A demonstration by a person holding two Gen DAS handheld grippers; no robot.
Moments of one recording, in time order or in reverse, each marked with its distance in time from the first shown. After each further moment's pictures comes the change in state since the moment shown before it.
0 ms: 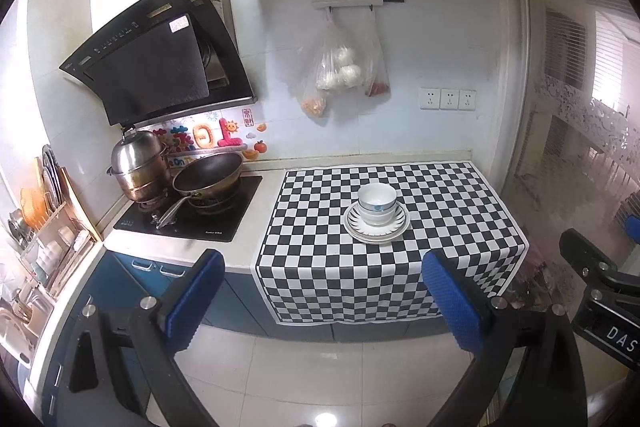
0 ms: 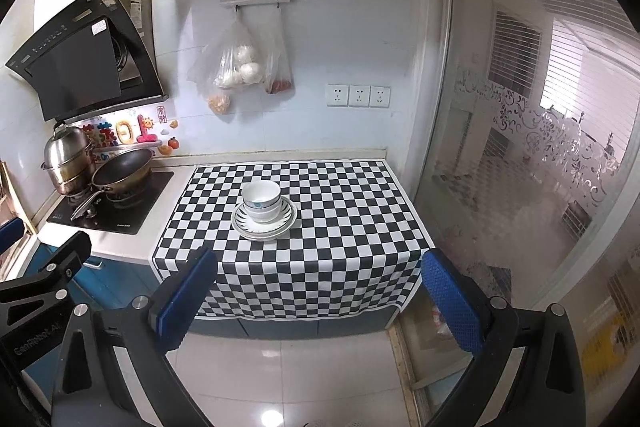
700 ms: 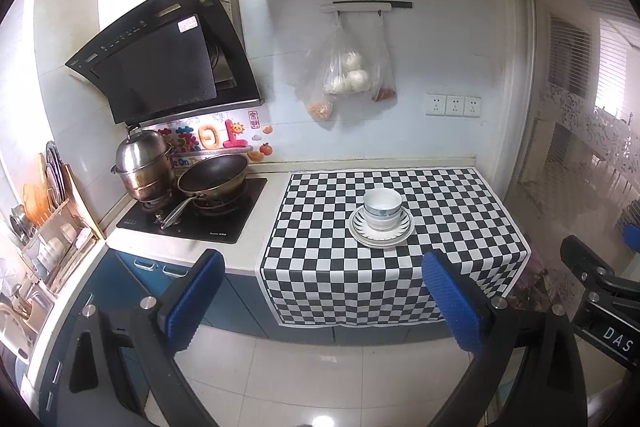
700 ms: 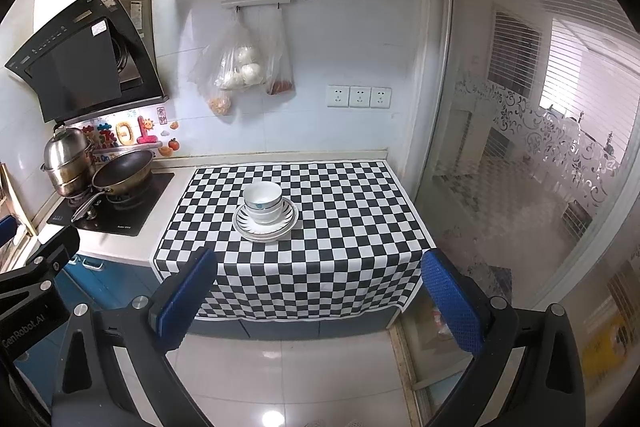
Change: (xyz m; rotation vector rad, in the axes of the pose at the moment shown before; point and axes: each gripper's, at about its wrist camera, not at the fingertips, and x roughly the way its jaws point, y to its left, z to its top) left arm -0.003 0.013 0.002 -0.016 -0.007 0.006; right arm 0.000 0.005 0.000 0.000 -0.001 -0.005
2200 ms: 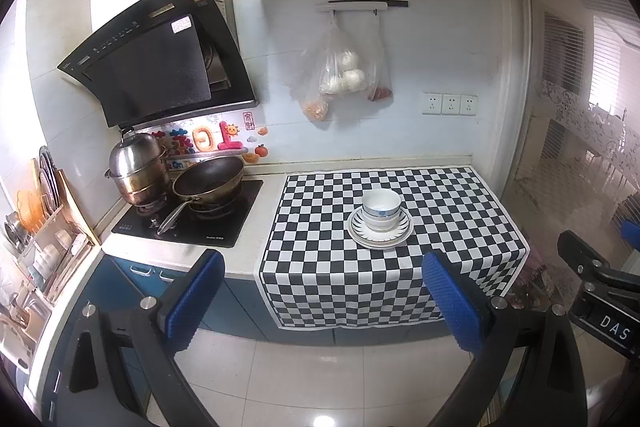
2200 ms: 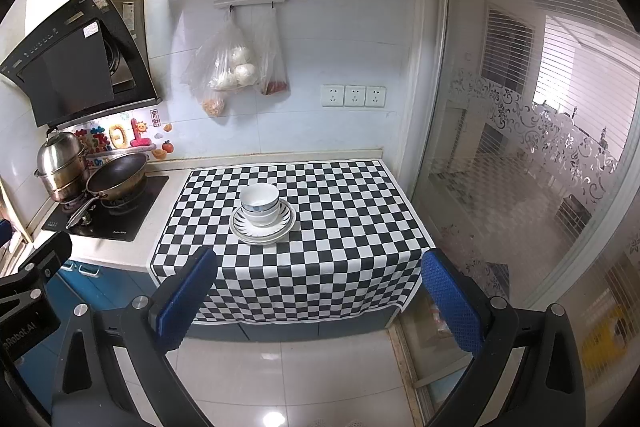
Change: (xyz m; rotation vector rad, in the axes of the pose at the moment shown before) left arm 0.011 0.013 0.007 0.016 0.000 -0.025; right arm 0.009 0.010 0.004 0.023 0.007 -0.024
